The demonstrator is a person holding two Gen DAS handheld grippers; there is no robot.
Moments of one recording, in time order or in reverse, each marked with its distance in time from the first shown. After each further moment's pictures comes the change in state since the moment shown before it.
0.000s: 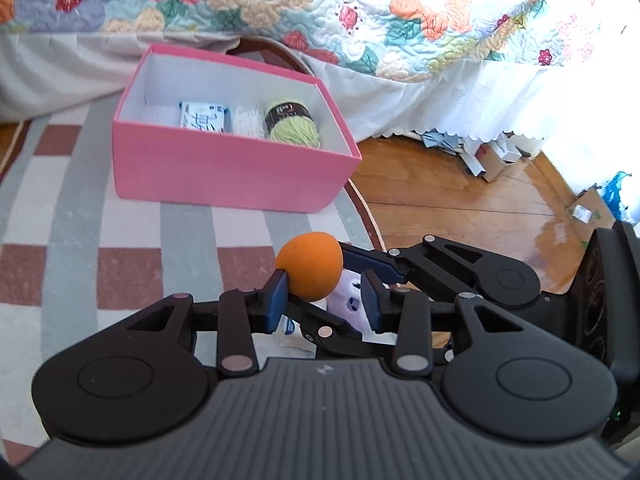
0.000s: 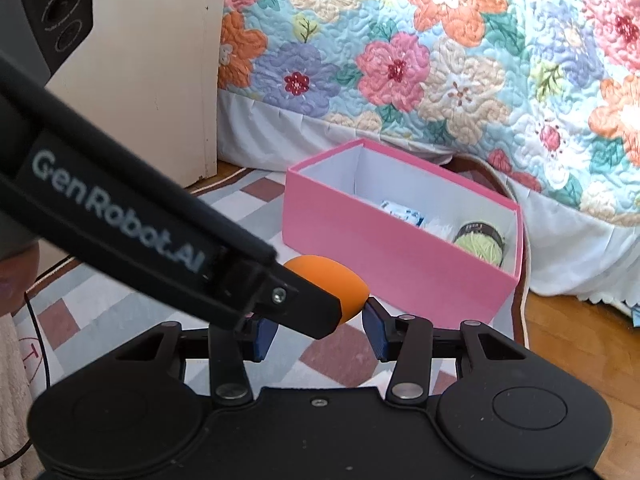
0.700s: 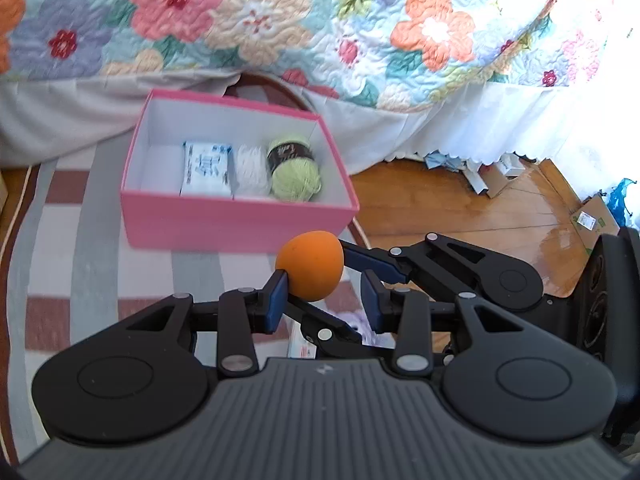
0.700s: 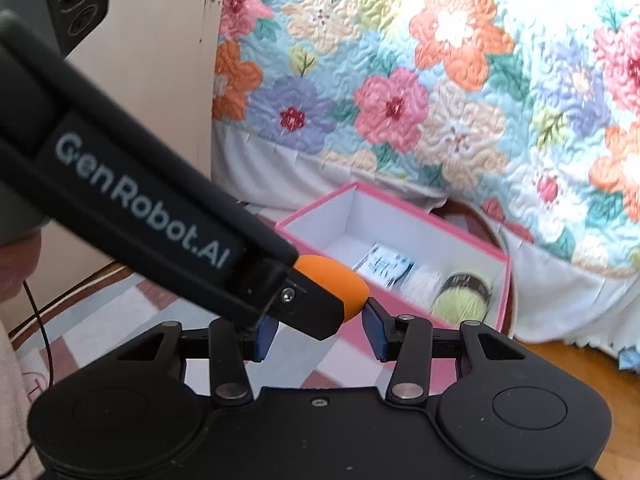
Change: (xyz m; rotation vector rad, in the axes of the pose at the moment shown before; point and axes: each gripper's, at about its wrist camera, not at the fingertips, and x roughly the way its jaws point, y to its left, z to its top) left arm -0.017 -0.009 0.065 0.007 0.003 0.015; right arm -0.005 -0.019 0.056 -0.031 -0.024 -0.007
